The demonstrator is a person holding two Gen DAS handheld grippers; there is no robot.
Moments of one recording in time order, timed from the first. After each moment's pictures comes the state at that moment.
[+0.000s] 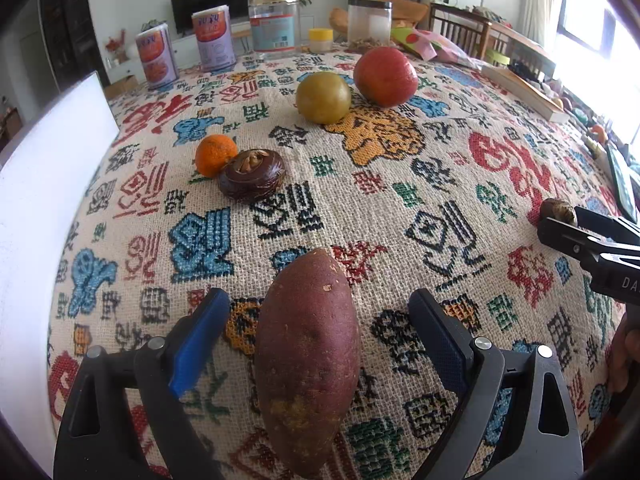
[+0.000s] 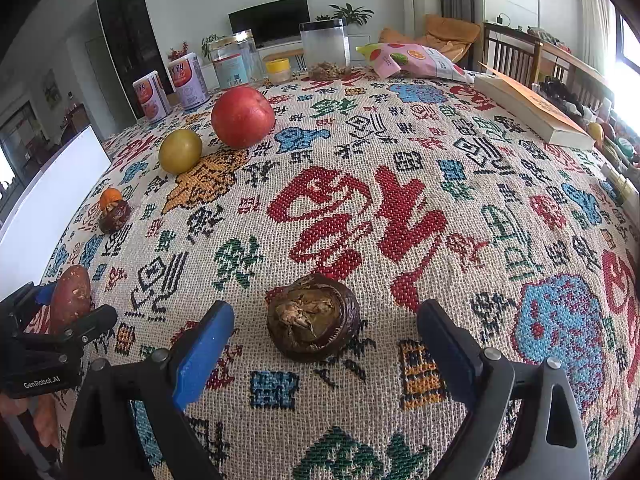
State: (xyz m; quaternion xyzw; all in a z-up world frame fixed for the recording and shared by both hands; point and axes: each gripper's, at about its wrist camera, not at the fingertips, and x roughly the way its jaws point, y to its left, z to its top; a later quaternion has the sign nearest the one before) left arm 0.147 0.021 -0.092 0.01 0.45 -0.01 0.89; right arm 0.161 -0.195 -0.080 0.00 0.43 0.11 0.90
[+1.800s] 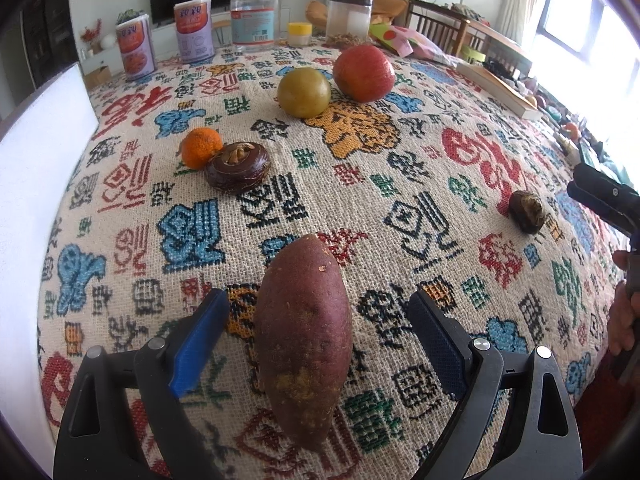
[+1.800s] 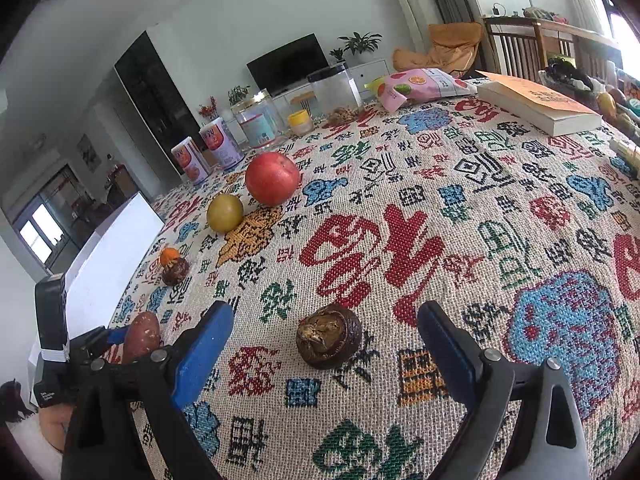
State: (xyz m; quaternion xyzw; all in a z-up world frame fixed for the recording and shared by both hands) left arm 0.138 0.034 -0.083 -0.02 0.46 -0.07 0.88; right arm 0.144 -0.252 -0.050 0.13 0.37 0.18 0.90
